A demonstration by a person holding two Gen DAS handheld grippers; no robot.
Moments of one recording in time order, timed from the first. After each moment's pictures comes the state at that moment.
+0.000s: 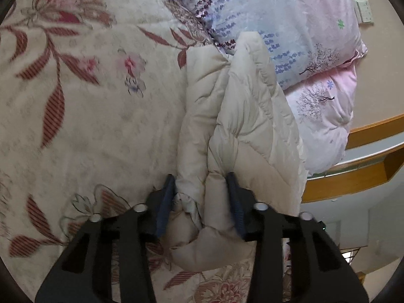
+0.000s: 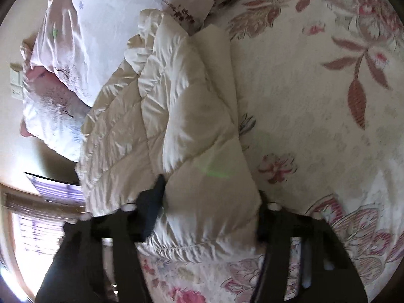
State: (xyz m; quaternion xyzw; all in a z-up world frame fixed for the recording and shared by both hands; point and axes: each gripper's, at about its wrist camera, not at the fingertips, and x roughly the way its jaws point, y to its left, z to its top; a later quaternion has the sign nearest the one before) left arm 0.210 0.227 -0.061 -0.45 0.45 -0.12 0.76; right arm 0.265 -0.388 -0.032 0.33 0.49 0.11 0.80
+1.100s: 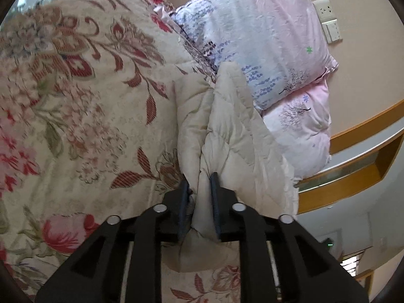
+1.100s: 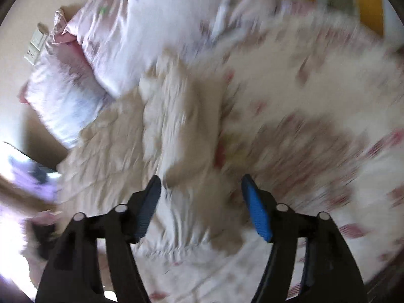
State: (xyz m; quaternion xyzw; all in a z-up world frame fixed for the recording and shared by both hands) left arm 0.105 0.279 -0.035 -0.44 0.37 -0.10 0.81; right arm 0.139 -0.331 0.024 0.19 0.40 0.01 0.90
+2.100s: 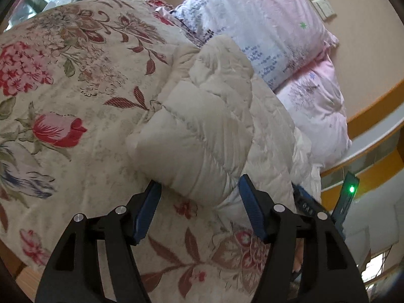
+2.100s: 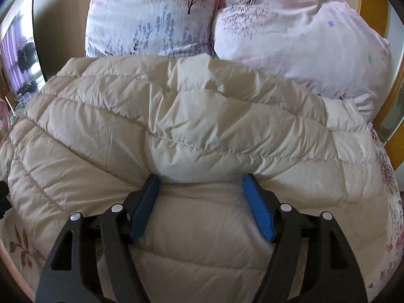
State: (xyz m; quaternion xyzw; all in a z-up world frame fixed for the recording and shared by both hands) left arm 0.061 0.210 -0.043 -0.40 0.37 -0.03 0.84; right arm 0.191 -0.065 -0.023 -0.13 0.38 0.07 0.92
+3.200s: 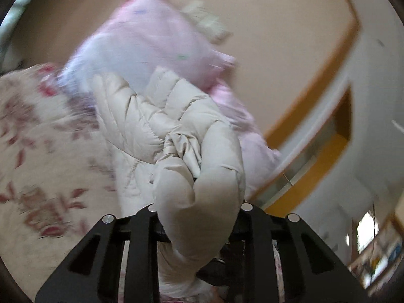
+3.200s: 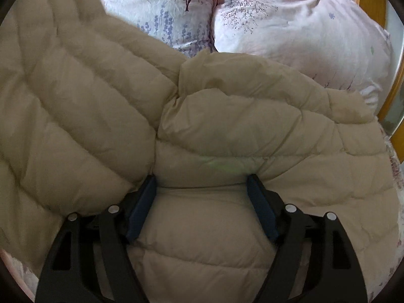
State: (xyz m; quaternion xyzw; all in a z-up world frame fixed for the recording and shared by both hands) left arm 0.087 0.125 0.072 -0.34 0.16 -0.22 0.90; right arm 0.200 -0.077 -0.020 -0.11 0.38 0.09 0.92
